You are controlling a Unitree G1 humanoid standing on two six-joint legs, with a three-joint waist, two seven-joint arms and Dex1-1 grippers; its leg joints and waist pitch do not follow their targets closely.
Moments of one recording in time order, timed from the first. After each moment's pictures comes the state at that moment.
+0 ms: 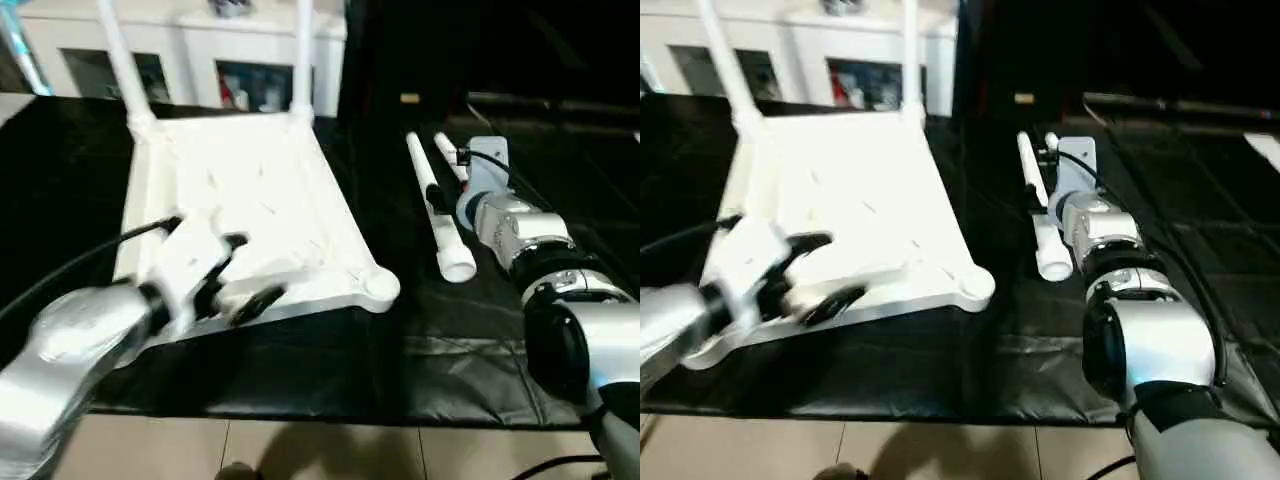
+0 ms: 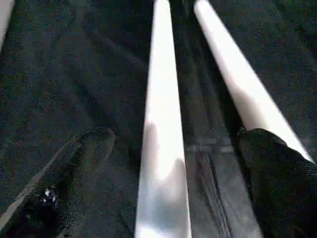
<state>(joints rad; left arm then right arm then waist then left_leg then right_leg) -0.08 0.66 0.02 -0.59 -0.30 0.71 -0.67 -1.09 -0.29 -0.19 1.29 0.06 0.28 0.10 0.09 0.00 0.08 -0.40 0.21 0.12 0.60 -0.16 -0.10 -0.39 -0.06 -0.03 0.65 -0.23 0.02</state>
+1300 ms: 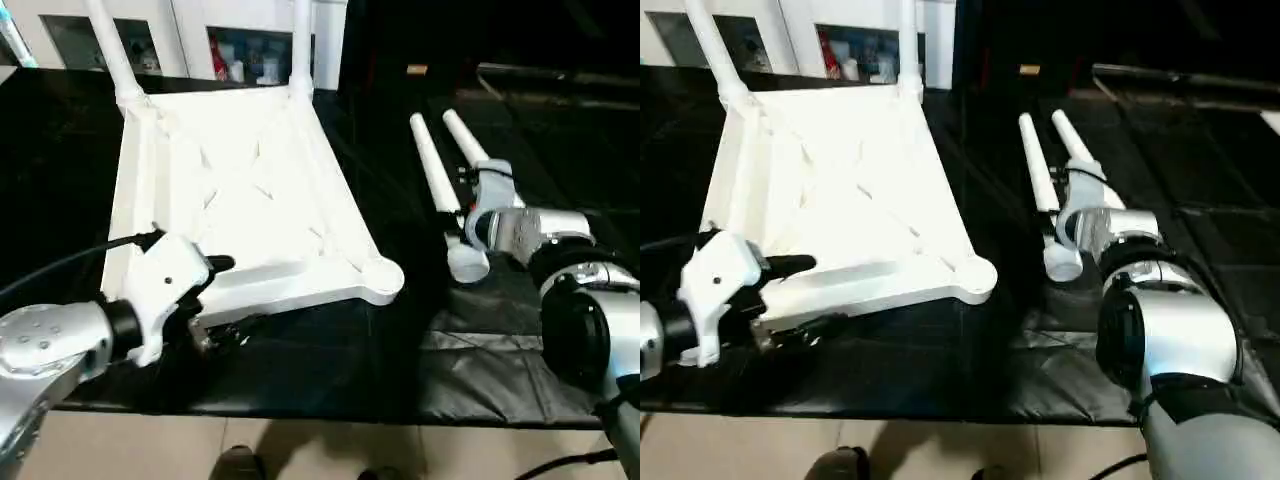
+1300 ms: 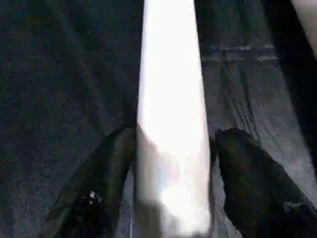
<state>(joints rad) -0.05 0.73 0.07 -0.70 -0.40 0.84 -0.69 -1.10 -0.35 -0.24 1.34 0.06 0.50 0.22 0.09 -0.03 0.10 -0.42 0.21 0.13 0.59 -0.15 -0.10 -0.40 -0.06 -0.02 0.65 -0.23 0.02</state>
